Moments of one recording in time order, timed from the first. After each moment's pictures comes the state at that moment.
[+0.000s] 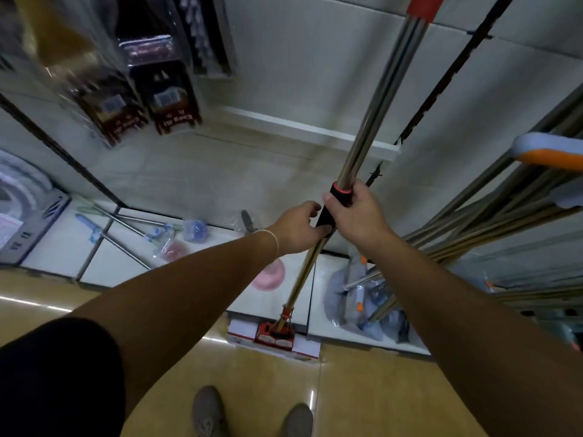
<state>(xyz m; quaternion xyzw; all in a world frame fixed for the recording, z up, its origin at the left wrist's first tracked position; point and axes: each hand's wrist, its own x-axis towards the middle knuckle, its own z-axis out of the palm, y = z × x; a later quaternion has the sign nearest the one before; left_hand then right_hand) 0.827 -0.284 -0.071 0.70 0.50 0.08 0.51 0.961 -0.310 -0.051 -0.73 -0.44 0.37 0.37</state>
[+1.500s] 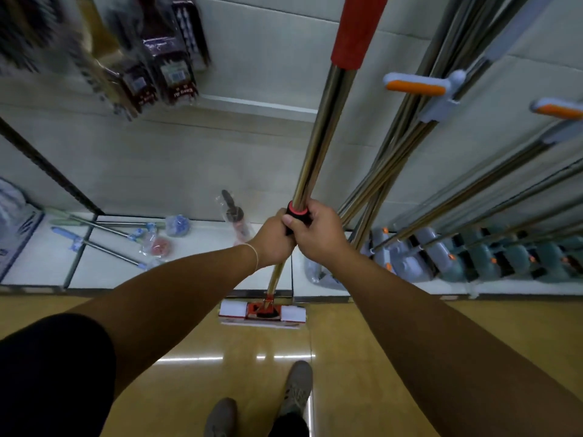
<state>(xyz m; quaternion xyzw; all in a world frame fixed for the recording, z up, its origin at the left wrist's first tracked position) 0.769 -0.441 -0.038 0.72 0.42 0.14 0.53 0.869 -0.496 0.011 -0.75 -0.47 0.31 0.36</state>
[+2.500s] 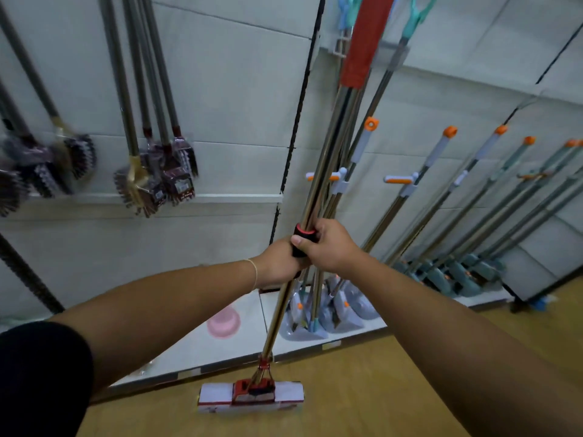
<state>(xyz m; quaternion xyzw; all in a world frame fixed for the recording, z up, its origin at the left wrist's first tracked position) 0.731 -0.525 0.164 0.80 0.21 0.14 0.55 0.835 -0.599 0.210 -0.78 -0.51 0.19 0.32</state>
